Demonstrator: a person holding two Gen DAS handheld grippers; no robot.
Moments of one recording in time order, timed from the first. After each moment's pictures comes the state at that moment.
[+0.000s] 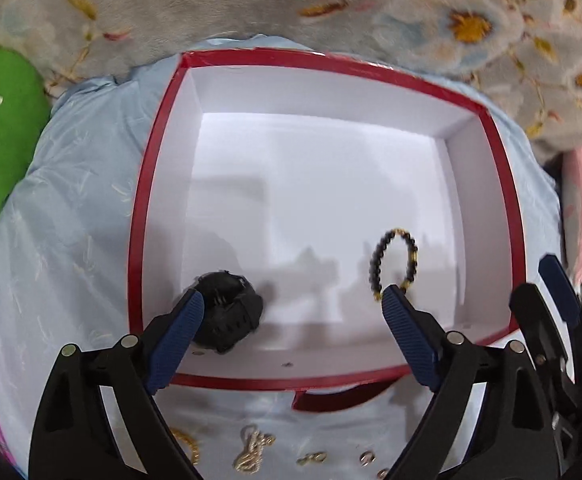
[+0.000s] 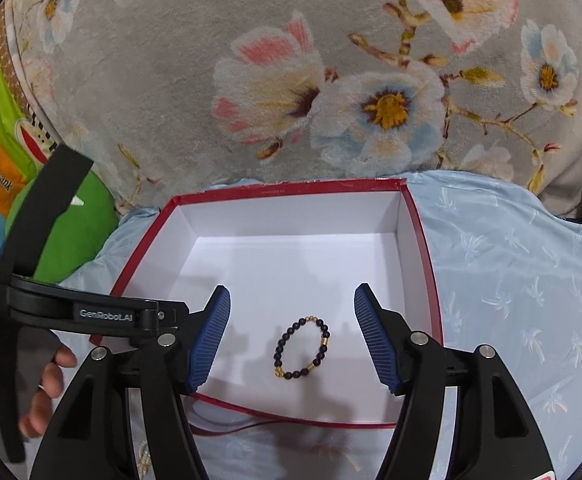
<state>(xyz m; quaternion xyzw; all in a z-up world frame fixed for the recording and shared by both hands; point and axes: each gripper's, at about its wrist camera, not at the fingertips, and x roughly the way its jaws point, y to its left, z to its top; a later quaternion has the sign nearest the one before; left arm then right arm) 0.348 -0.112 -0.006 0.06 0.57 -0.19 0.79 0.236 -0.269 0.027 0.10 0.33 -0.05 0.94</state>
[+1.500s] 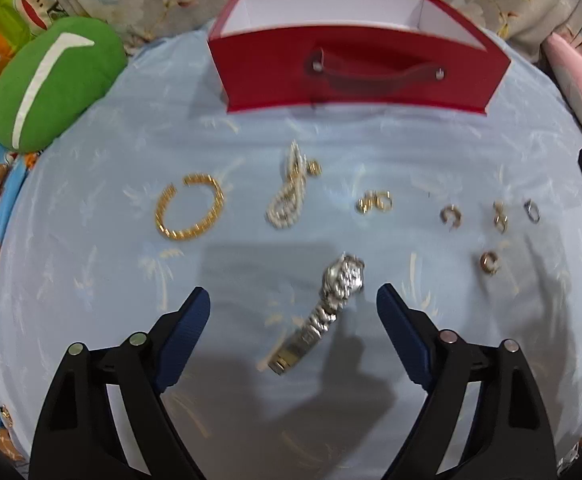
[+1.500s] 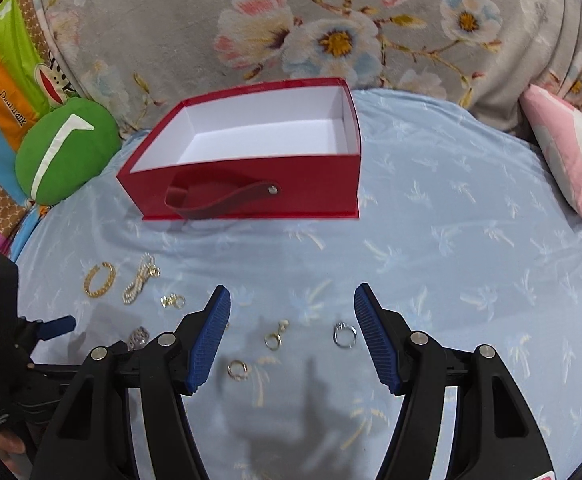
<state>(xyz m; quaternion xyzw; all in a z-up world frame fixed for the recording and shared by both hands) 0.096 -0.023 -0.094 0.13 0.49 -0.14 0.85 0.034 -0.236 -0.017 0.09 0.40 -0.09 0.91</state>
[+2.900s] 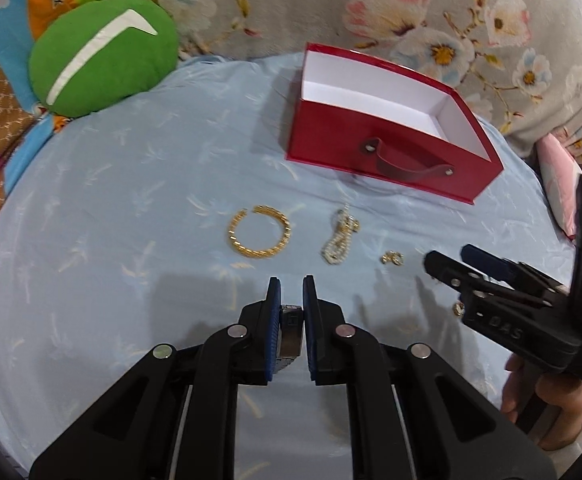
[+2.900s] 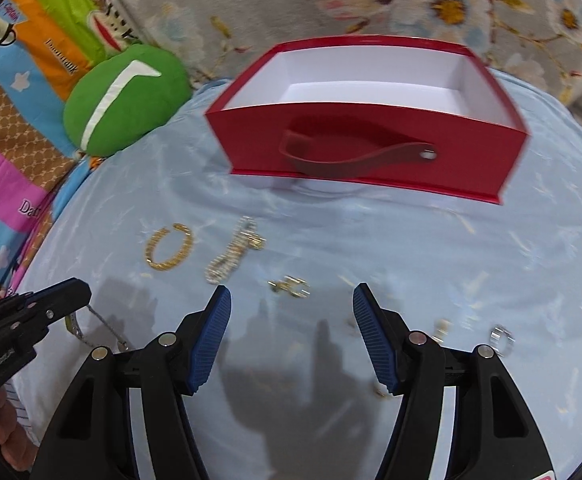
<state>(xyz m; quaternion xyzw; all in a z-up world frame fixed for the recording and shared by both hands) 0.090 0.065 -0.033 -0.02 0.44 -0.14 0.89 0.096 -0.137 -0.060 0.09 0.45 0.04 0.89</state>
